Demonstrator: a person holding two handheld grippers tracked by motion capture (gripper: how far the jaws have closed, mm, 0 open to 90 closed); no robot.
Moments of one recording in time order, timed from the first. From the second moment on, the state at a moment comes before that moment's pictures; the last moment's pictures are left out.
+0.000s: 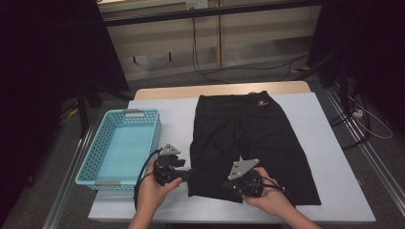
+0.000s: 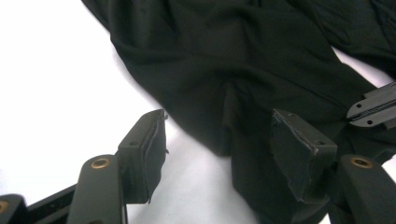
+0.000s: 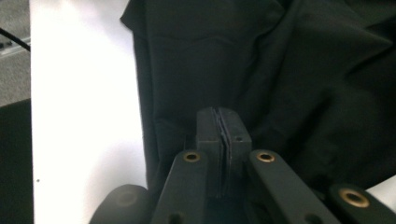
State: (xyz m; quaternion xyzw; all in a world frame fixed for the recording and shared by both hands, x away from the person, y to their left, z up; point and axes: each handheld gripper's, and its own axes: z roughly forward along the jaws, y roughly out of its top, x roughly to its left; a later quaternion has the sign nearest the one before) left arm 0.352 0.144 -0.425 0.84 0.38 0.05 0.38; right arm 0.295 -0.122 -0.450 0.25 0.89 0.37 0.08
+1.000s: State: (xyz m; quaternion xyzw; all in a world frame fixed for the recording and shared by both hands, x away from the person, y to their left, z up) left arm 0.350 0.142 -0.432 0.84 0.38 0.03 0.38; right arm 0.284 -0.129 -0.438 0.27 0.87 0.41 0.09
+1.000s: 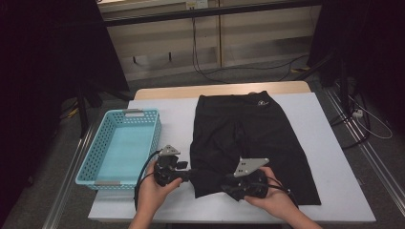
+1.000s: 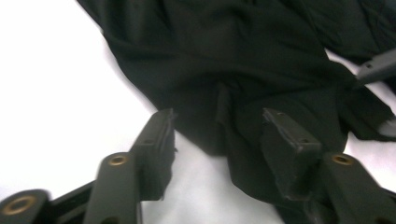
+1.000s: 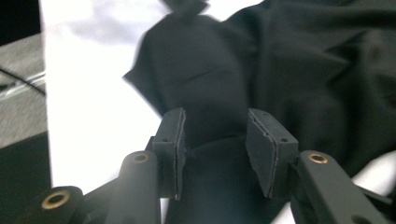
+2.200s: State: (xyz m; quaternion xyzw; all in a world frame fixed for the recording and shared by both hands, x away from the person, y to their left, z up) left arm 0.363 0.125 -0.438 0.85 0.36 0.07 0.38; right arm 0.290 -0.152 -0.440 0.28 0.87 0.38 0.11
